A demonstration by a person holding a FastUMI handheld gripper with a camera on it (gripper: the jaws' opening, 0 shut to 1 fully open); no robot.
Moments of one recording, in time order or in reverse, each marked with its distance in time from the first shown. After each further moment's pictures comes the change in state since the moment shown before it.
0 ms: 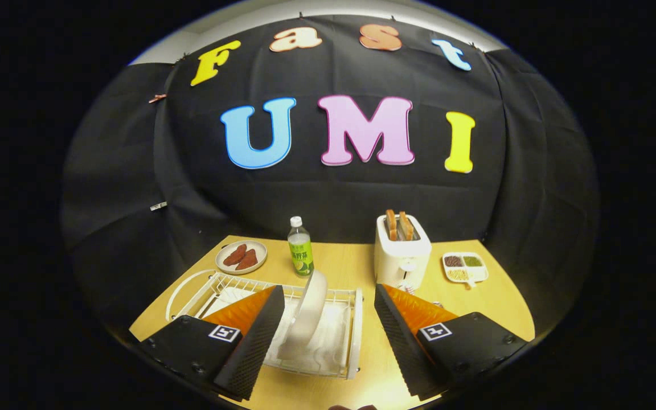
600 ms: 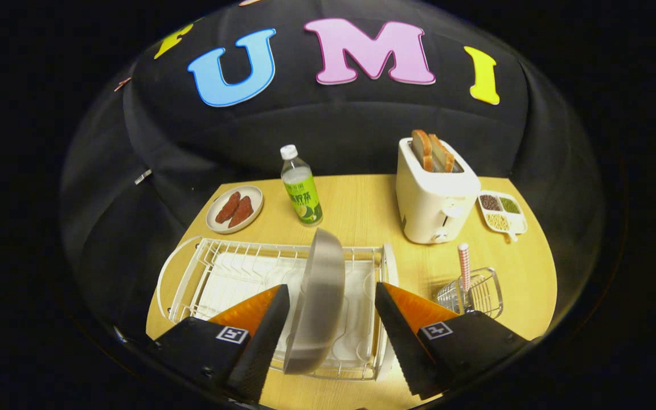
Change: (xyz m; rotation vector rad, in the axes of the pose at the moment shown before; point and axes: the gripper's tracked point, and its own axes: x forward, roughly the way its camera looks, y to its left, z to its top) arm 0.090 0.013 -0.072 0.071 0.400 0.034
